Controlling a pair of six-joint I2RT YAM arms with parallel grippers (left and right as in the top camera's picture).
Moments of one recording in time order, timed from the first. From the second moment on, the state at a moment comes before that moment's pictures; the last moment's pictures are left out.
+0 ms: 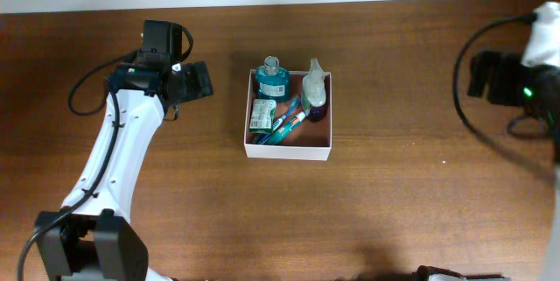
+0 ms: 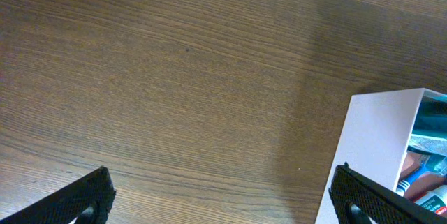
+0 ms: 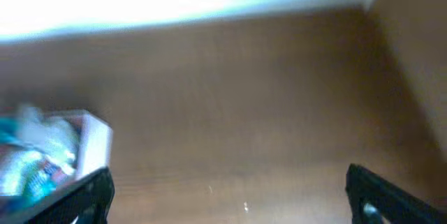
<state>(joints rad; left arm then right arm) -0.12 1.71 1.49 -0.85 -0.15 -0.32 -0.24 1.27 1.80 -1.15 -0.08 -0.07</state>
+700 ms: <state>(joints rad) -0.12 1.71 1.49 -0.85 -0.15 -0.32 -0.08 0.48 0.49 0.36 -0.23 -0.06</state>
